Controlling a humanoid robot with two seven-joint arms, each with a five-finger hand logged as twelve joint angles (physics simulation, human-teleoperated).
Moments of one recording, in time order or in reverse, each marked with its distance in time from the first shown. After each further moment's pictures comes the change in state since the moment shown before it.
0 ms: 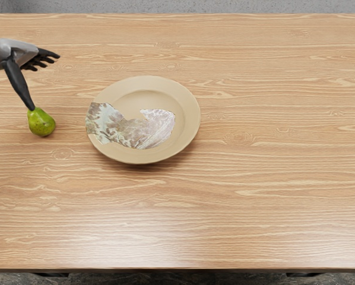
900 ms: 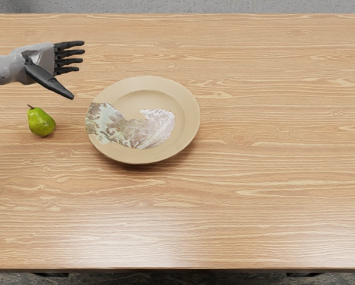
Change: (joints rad) left arm 0.303 -0.003 -0.295 0.000 -0.429 0.000 -0.194; right arm 0.003 0.000 0.002 0.002 0.004 -0.001 0.004
